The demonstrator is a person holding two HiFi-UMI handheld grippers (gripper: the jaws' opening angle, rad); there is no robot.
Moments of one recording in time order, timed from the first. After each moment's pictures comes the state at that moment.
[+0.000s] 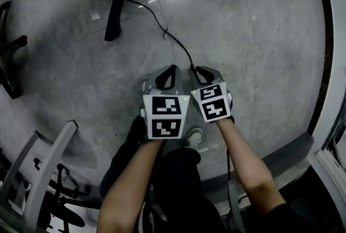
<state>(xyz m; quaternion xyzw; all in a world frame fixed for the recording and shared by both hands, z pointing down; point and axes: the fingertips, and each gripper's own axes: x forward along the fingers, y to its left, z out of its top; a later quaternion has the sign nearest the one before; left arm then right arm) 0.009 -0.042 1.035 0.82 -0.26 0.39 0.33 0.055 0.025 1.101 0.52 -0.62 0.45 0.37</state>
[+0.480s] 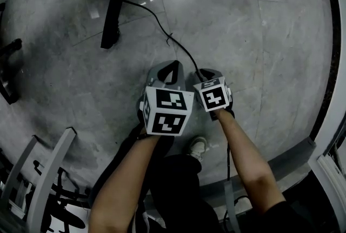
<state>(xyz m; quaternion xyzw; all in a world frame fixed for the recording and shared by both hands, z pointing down) 0.024 -0.068 1.090 0.83 -0.21 0.42 0.30 0.066 0.041 1.207 0.48 -0.58 0.52 0.40</state>
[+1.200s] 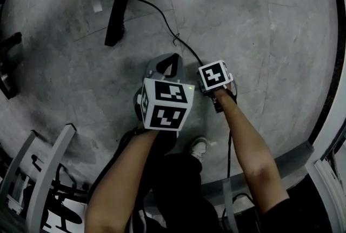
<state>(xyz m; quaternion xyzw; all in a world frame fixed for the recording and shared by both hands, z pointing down) 0.013 -0.096 1.105 0.82 -0.22 0.43 0.30 0.079 0.051 1.253 0.40 -0.50 0.60 0.49</state>
